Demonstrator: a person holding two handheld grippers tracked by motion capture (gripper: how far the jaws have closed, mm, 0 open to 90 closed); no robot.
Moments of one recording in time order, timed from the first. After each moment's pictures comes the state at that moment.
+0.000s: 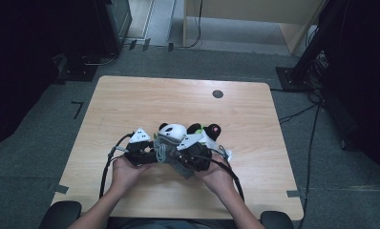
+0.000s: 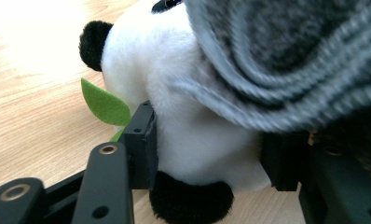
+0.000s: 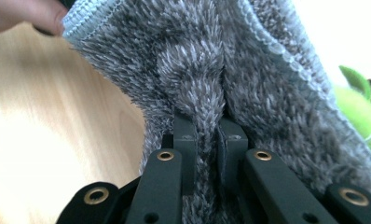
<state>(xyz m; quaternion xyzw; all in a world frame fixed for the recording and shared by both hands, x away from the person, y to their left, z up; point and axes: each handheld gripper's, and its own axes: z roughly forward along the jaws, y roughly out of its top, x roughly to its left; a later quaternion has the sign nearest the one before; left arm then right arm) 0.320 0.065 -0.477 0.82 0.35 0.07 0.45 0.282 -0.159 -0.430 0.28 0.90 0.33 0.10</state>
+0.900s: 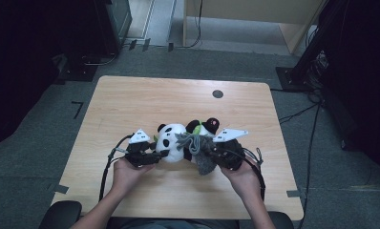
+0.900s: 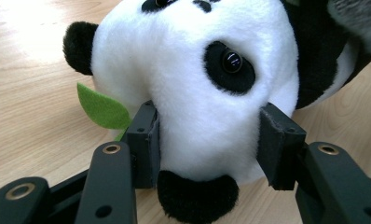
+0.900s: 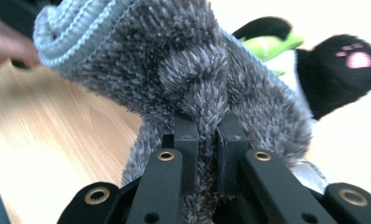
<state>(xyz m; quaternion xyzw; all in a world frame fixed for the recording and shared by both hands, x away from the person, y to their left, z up) 0.317 0.064 -0.479 0.81 0.37 0.05 0.46 0.267 -0.242 -0.398 0.39 0.83 0.38 0.12</state>
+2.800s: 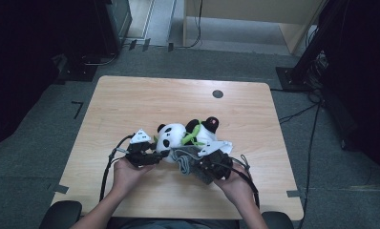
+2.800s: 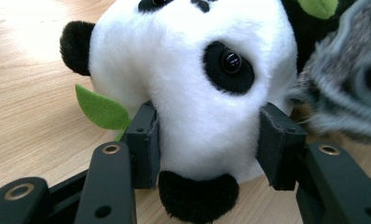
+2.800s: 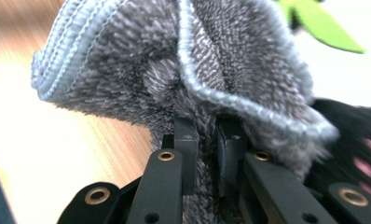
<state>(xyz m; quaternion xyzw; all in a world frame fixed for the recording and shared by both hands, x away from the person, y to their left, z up) 0.316 0.061 -0.478 0.81 0.36 0.06 0.45 0.257 -0.214 -0.432 0.34 0.88 0.31 0.11</state>
